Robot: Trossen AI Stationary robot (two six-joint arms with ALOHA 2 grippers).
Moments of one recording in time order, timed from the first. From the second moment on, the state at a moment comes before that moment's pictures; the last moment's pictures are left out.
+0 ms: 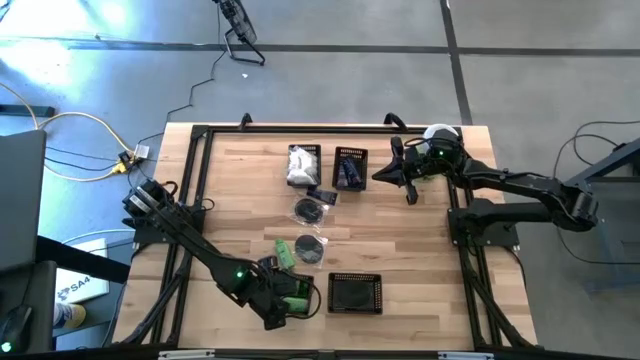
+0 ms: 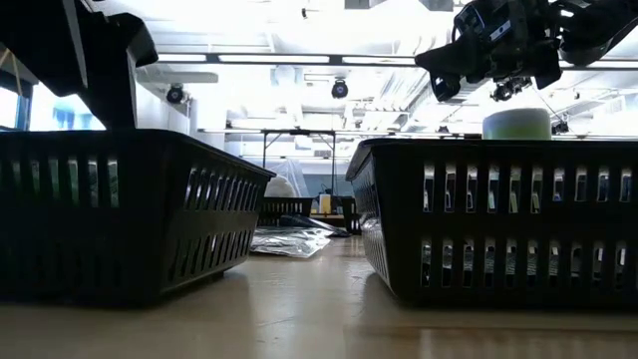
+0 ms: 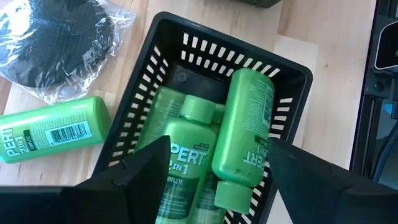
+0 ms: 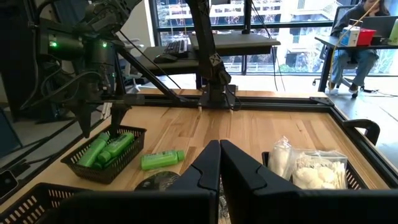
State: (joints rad) left arm -0.66 1.75 1.29 -0.66 -0.27 -0.84; right arm -0.57 1.01 0.49 0.41 -0.76 -0.05
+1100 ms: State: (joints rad) left arm -0.38 1.75 1.29 -0.48 -0.24 -0.51; right arm -0.57 1.01 0.49 0.40 -0.76 -0.05
